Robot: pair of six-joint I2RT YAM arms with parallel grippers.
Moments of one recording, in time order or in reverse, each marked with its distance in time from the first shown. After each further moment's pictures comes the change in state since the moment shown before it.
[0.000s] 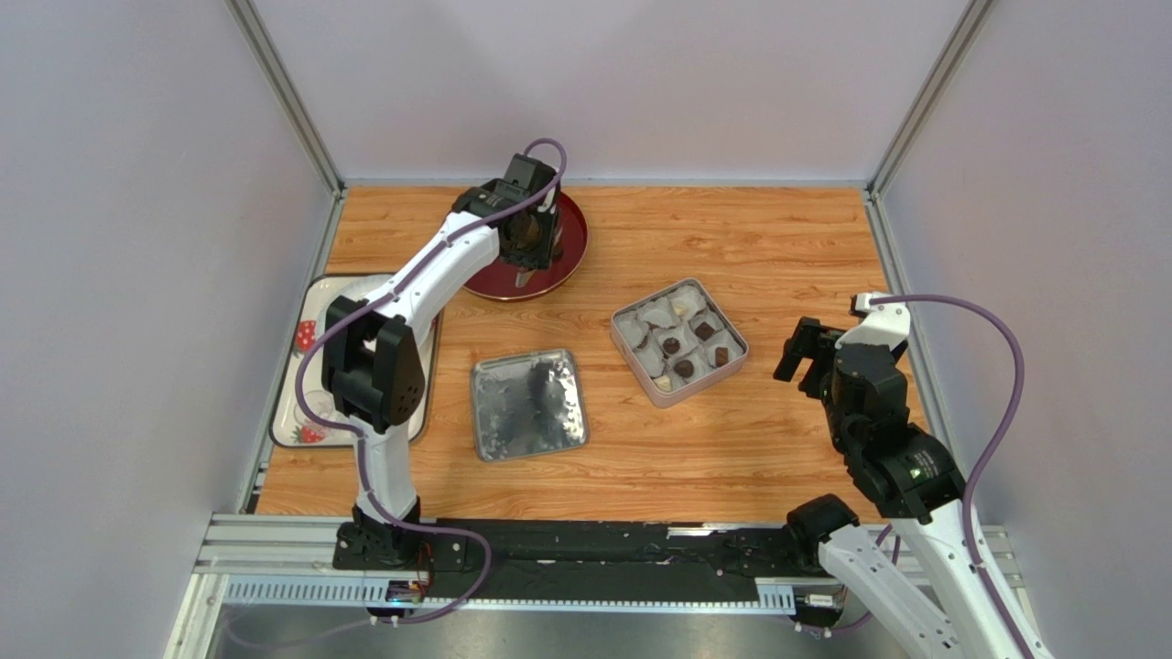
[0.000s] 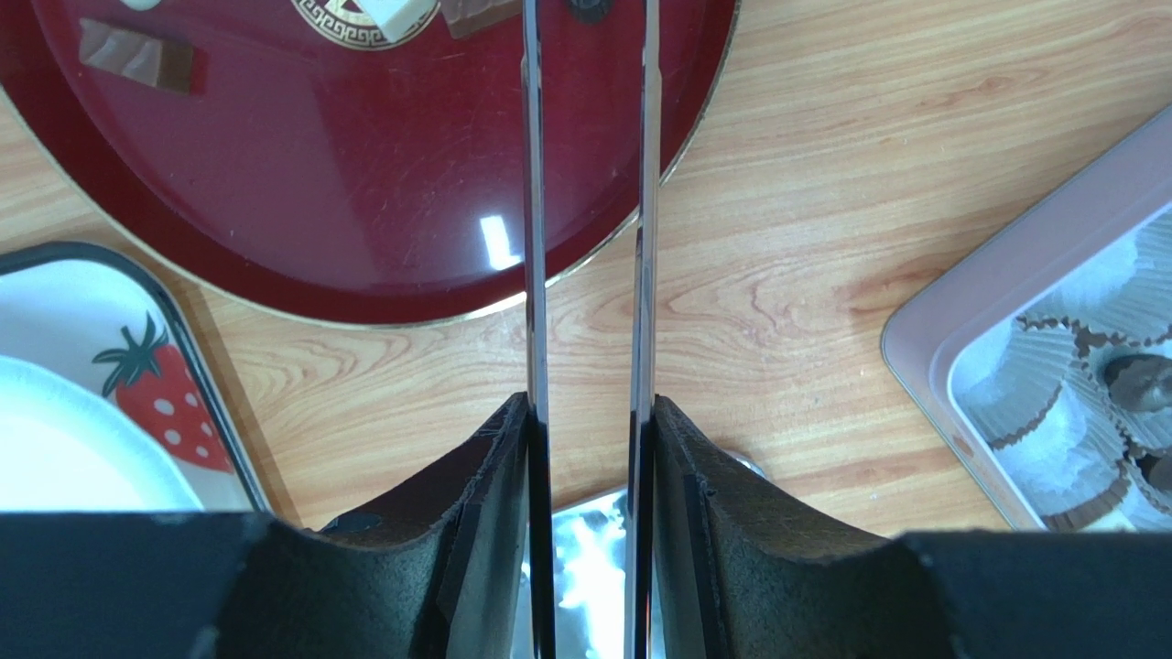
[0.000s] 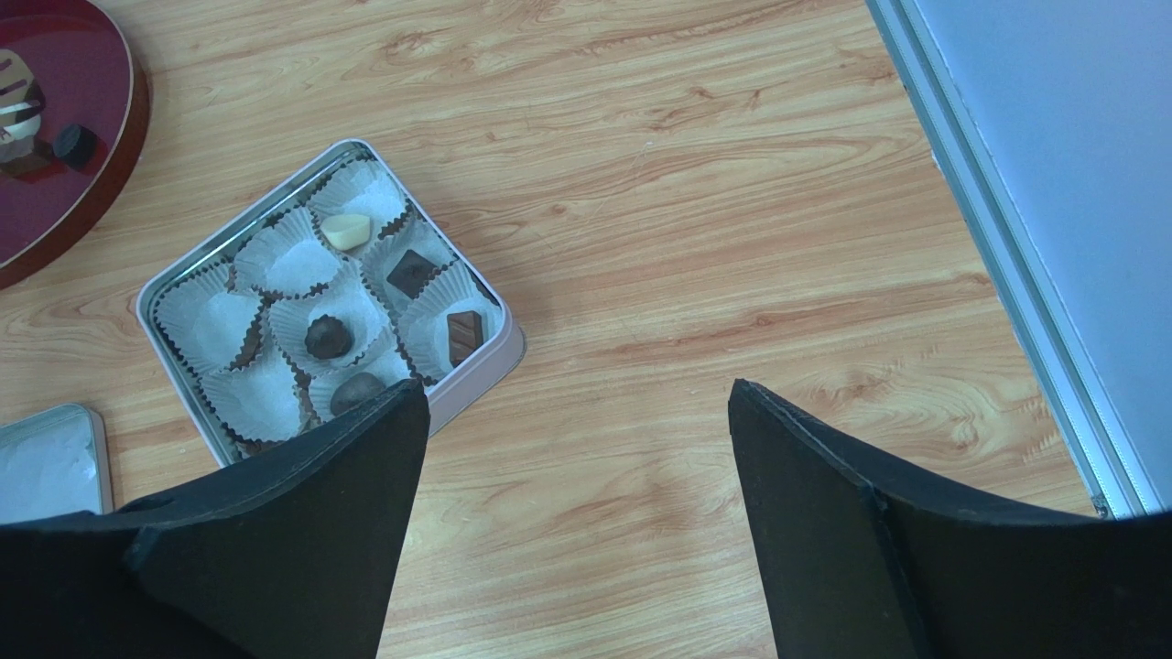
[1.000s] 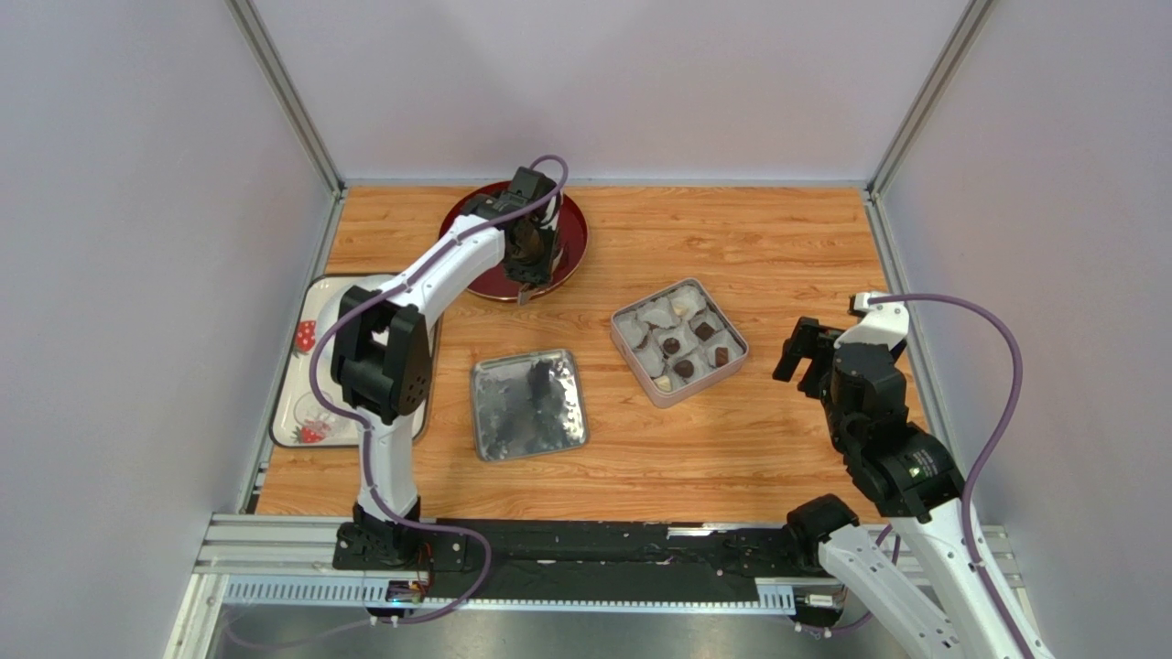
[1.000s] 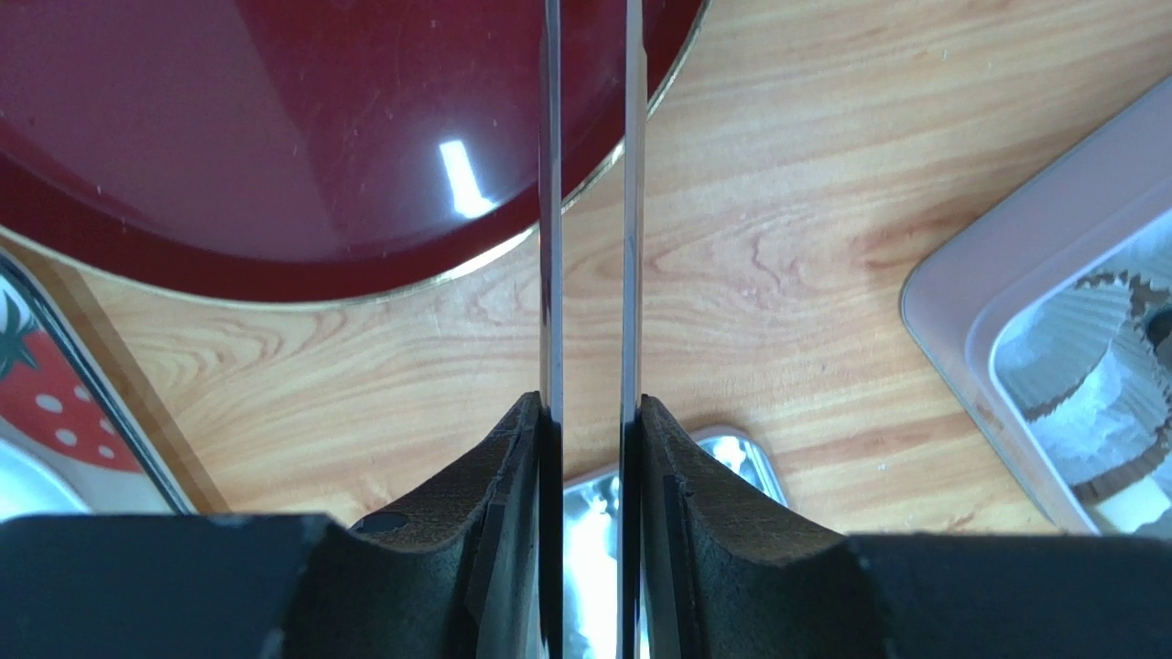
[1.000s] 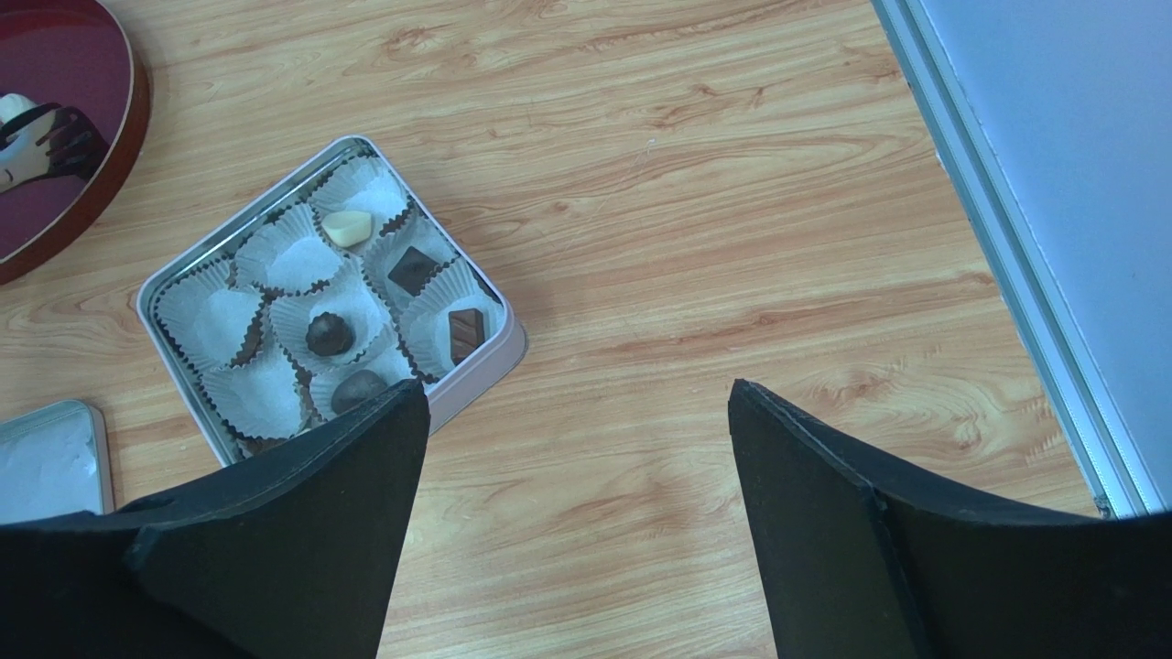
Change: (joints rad) left arm 0.015 0.077 -0.014 -0.022 0.085 -0.016; right arm 0.000 0.005 0.000 0.000 -0.003 0.000
